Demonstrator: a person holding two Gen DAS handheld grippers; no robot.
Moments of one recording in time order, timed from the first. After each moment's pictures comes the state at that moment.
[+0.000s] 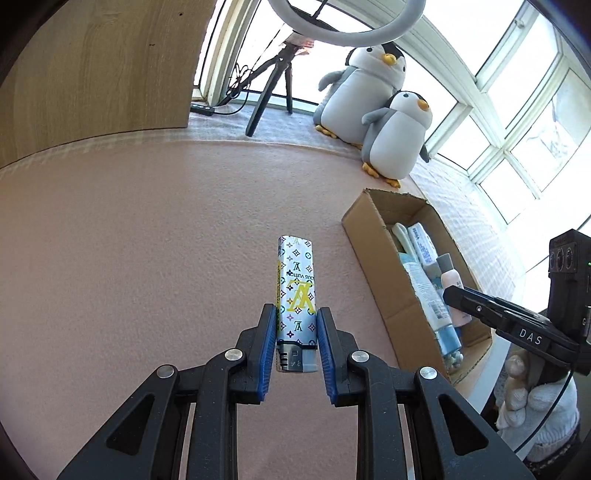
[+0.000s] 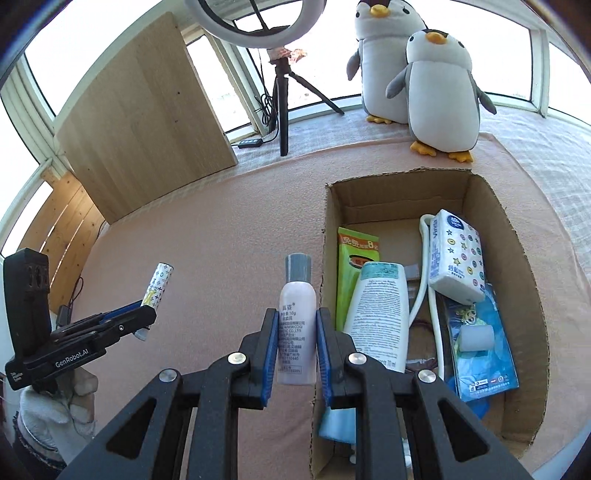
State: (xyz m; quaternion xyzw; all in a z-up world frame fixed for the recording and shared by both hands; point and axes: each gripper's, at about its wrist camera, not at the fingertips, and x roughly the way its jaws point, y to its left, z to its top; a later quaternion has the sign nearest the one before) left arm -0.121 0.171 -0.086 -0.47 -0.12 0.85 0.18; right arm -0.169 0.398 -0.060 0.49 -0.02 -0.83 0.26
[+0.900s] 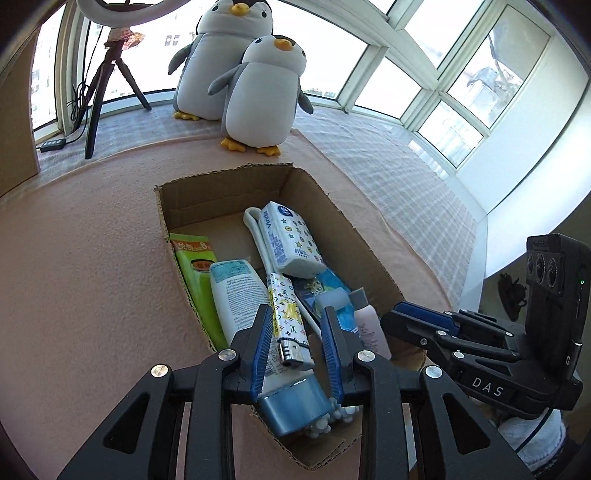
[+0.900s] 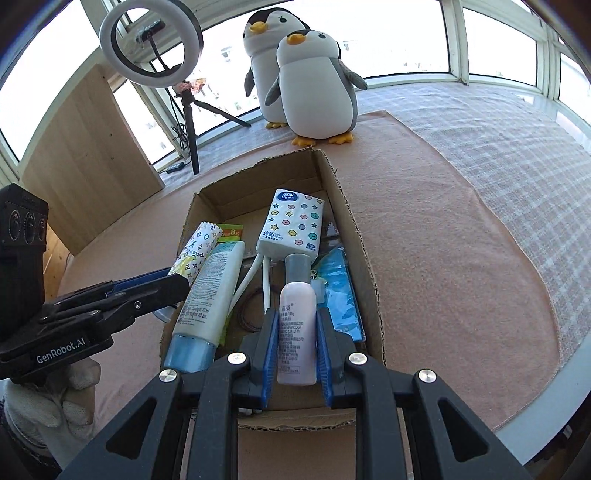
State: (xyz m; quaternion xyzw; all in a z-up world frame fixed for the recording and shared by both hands) left arm -0.134 0.355 -0.080 -0.48 -0.05 0.82 0.31; right arm -0.172 0.511 -0.072 0.49 -0.06 -0.85 0.19
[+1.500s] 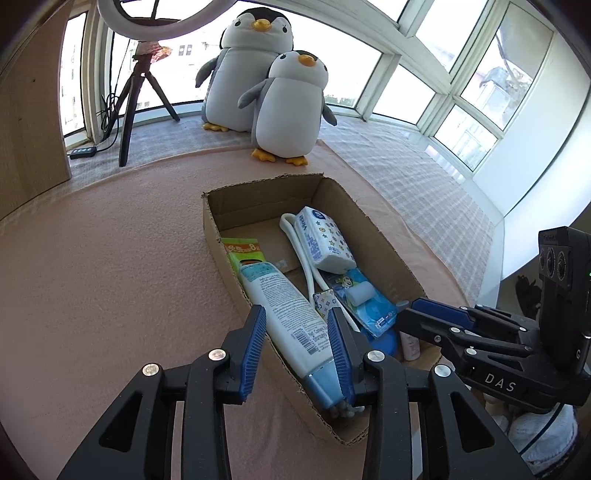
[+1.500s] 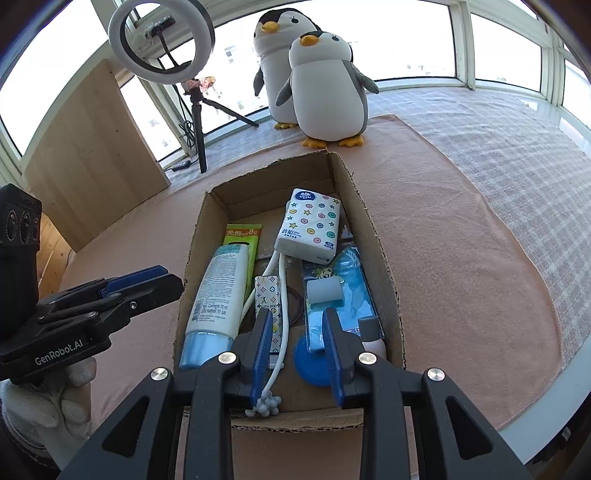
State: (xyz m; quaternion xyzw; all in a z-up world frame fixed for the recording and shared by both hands) left arm -0.126 0.315 -0.068 -0.47 -0.03 0.84 0.27; right arm -0.164 0.491 -0.064 0.48 -0.05 -0.85 0.19
